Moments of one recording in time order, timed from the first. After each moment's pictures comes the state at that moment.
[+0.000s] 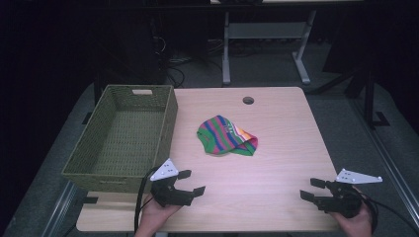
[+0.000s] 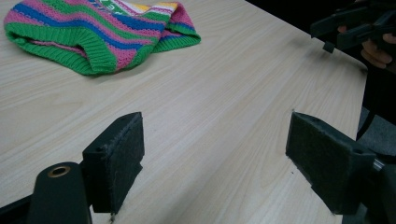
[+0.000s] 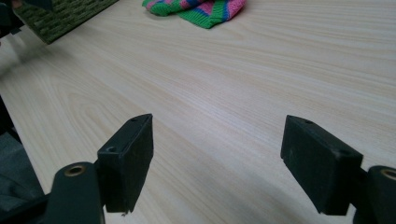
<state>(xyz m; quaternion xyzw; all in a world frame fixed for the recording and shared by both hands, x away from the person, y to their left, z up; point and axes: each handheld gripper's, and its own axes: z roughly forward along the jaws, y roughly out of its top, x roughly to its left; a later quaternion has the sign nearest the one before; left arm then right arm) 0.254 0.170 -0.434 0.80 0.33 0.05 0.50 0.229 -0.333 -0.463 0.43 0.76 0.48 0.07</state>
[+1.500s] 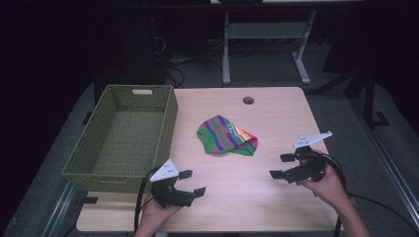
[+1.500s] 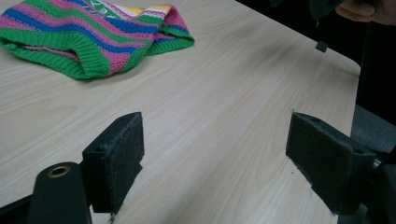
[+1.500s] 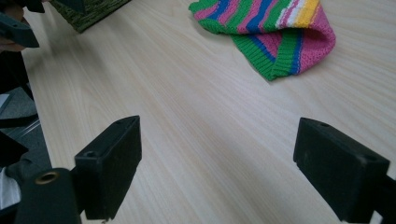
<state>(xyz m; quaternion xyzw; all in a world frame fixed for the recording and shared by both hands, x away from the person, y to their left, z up) 0.253 0.169 -0.434 0.80 0.32 0.05 0.50 0.309 -0.247 -0.402 0.36 0.84 0.40 0.00</state>
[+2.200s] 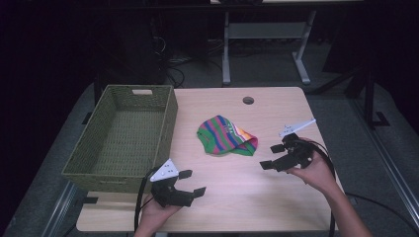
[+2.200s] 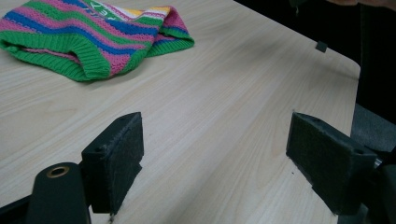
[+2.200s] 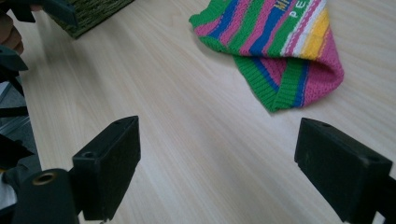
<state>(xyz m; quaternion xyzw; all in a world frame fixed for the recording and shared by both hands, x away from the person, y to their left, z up) 0.253 0.168 -0.433 0.80 0.31 0.06 0.50 0.340 -0.219 -0.389 0.35 0.86 0.38 -0.01</state>
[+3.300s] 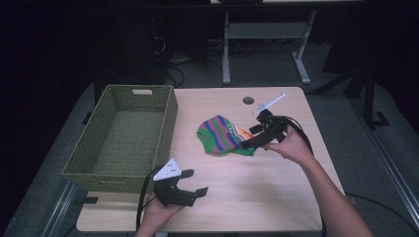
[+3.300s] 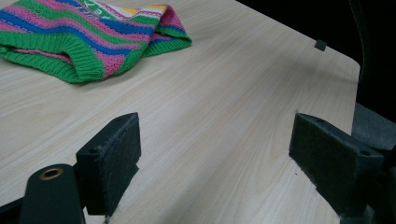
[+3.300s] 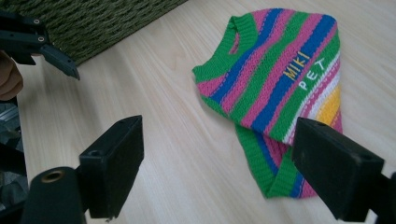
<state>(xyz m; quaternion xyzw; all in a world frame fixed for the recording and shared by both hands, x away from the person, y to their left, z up) 0.256 0.163 -0.434 0.80 0.31 0.05 0.50 0.402 -0.160 -0.361 0.30 0.88 0.36 -0.02</state>
